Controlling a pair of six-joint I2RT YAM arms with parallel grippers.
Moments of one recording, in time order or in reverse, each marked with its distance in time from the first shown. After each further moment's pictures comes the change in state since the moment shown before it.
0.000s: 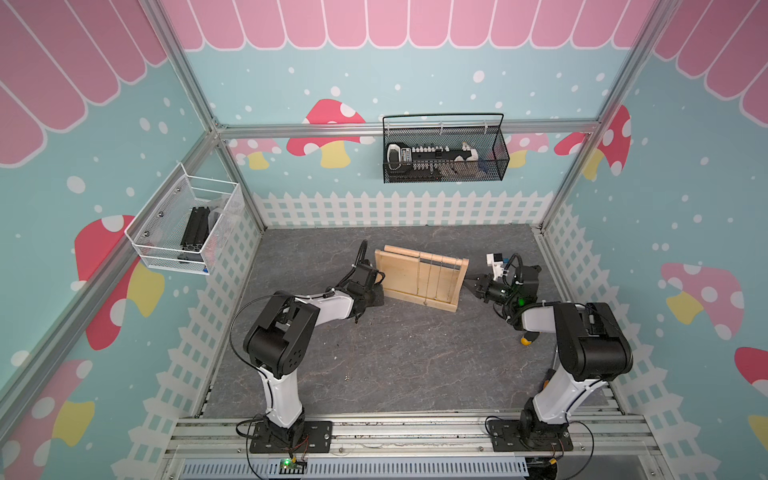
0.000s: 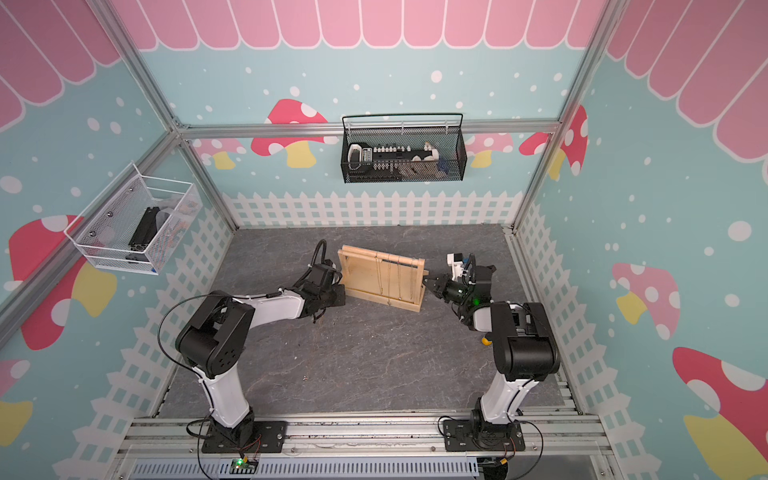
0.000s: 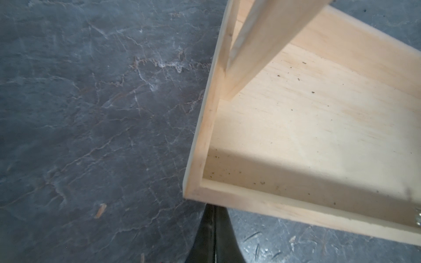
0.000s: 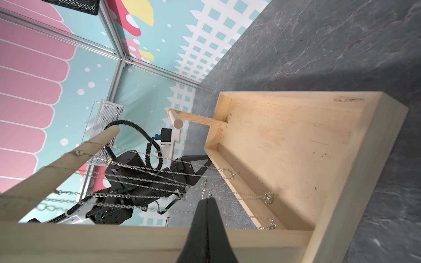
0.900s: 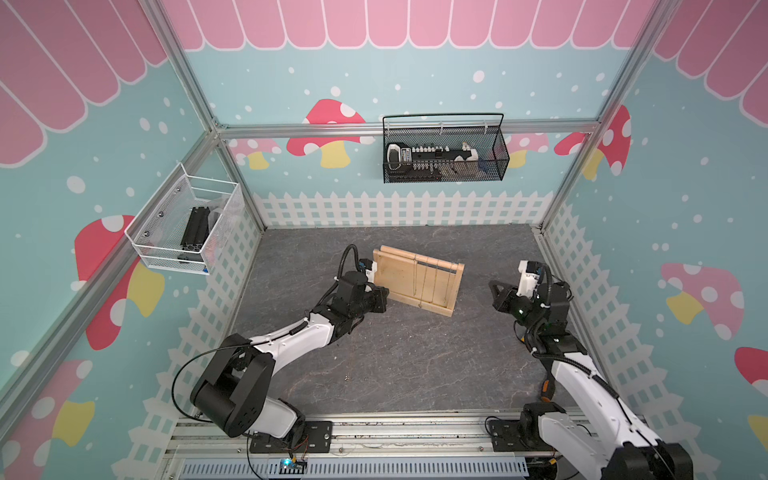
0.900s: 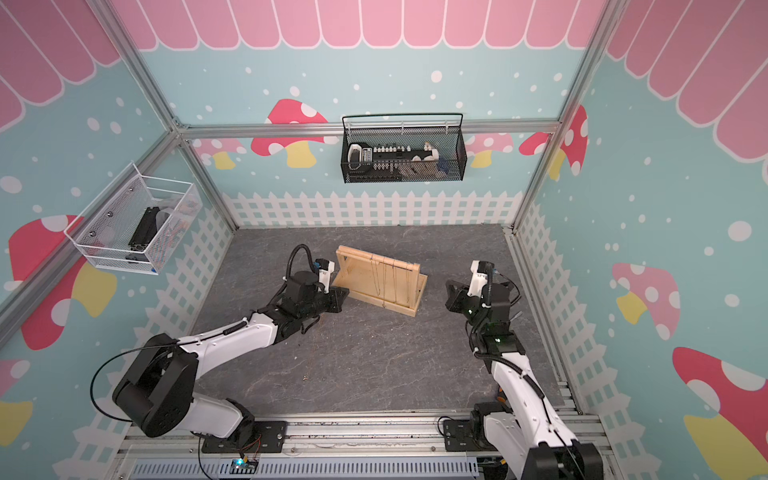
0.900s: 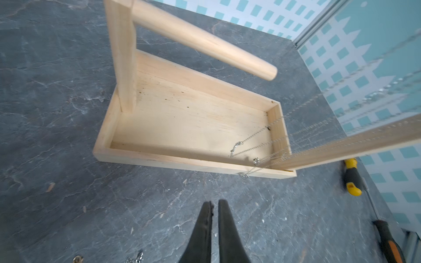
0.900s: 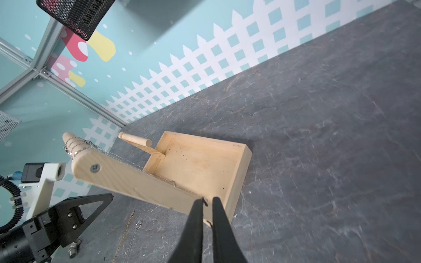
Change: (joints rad) left arm -0.076 -0.412 -0.258 0.190 0.212 -0.016; right arm 0.058 -0.846 -0.169 -0.744 0.658 -0.470
